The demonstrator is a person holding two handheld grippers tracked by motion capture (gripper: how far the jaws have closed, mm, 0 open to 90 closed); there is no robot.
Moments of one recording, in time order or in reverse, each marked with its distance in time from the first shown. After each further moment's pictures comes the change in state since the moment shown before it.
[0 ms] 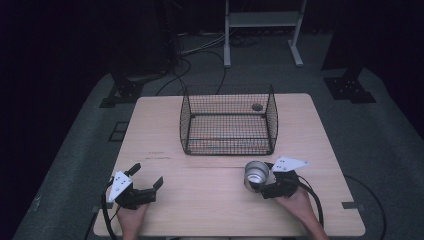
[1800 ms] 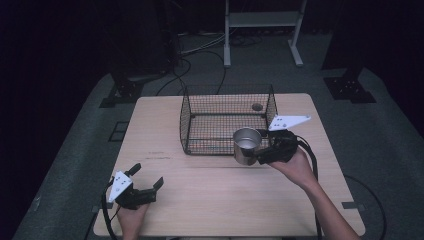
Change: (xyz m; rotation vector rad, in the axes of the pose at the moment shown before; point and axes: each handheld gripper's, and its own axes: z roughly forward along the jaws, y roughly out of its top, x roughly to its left) left arm -0.001 0.000 0.000 -0.006 -0.006 -0.002; right arm -0.014 0.128 -0.026 -0.057 0.126 -0.021
